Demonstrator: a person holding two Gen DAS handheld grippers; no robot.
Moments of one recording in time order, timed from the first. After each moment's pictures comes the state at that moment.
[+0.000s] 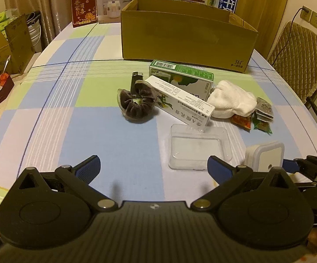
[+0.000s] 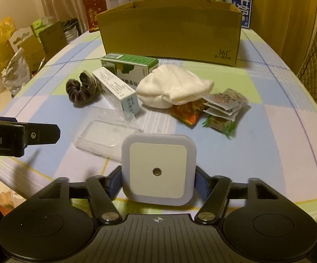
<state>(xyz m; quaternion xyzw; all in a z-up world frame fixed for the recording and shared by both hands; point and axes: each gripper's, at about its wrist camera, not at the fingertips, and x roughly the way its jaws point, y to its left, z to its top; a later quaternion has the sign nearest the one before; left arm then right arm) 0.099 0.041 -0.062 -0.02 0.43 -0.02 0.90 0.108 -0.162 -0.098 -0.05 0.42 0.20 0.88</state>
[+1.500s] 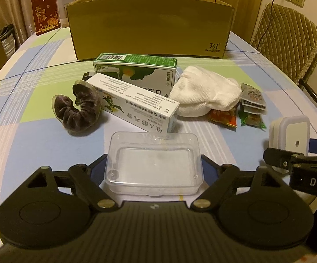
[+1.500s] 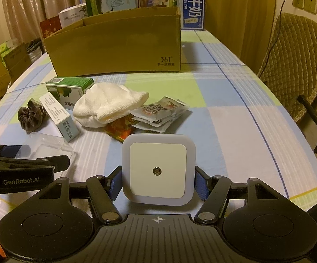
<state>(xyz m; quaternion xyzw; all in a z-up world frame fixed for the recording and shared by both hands) 0.143 -0.017 -0.109 0.02 0.42 -0.07 0.91 0.131 -0.212 -0.096 -0.01 0.40 0.12 0.91</state>
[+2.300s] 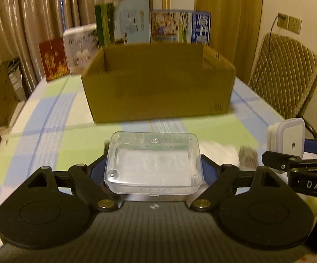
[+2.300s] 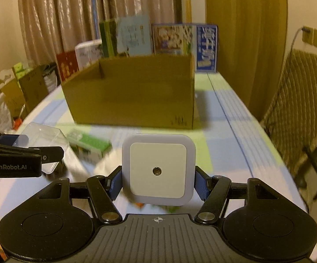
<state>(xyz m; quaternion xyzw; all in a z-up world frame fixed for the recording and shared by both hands) 0.175 -0.001 -0.010 0.04 0.34 -0.07 0.94 0.170 -0.201 -0.020 -0.01 0.32 0.16 0.93</state>
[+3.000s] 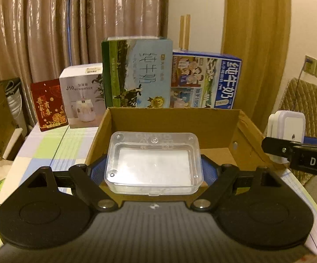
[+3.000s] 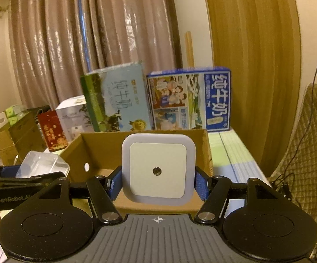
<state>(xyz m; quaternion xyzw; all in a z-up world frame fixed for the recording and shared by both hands) 0.356 0.020 0.031 0.00 0.27 -0.05 0.96 0.367 -0.165 0.021 0.04 0.26 0.16 0.95</state>
